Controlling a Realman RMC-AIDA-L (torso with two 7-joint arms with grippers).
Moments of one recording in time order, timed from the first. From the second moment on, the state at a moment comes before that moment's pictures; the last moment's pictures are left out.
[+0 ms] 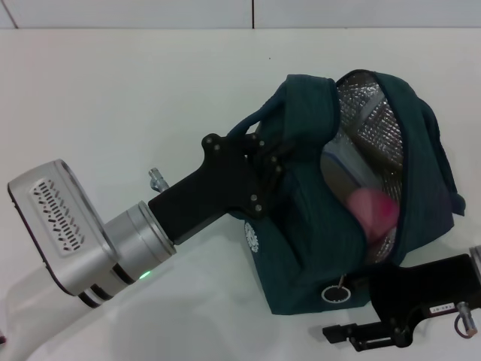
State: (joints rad) left arm -0.50 -2.10 2.83 0.21 -0.64 1.48 -0.15; right arm 0.50 2.03 -1.26 -0.55 -1.83 -1.57 1.21
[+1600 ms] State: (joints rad) left arm -0.49 -2.09 2.81 0.12 -0.64 1.71 -0.66; right arm 0.45 2.02 -1.26 -0.65 -1.73 -1.58 1.11
